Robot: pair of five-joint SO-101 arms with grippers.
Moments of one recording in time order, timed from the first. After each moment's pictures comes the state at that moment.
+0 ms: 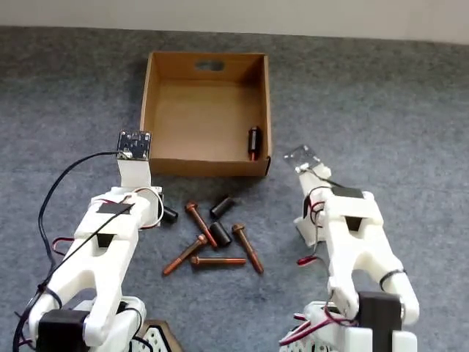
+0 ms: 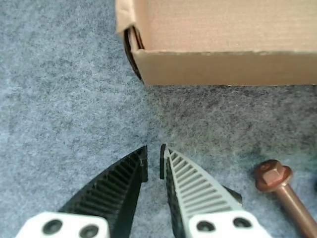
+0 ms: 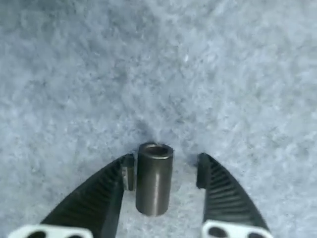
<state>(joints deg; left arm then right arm) -4.6 -24.2 66.2 25.7 0.9 -0.8 -12.8 52.4 47.8 36.4</state>
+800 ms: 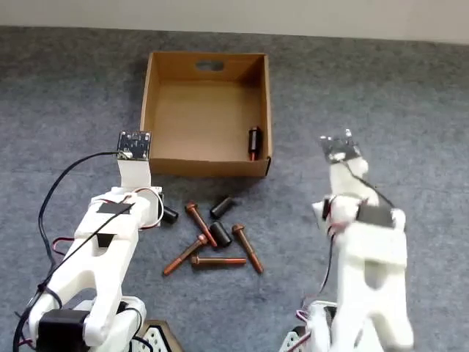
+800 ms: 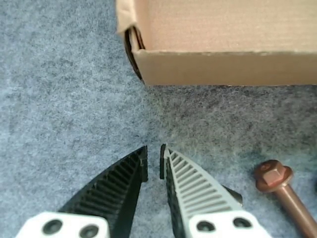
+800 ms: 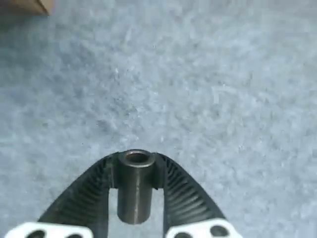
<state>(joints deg) -4.6 -24.2 66.2 25.7 0.9 1.8 -45.9 55.6 57.4 24.3</state>
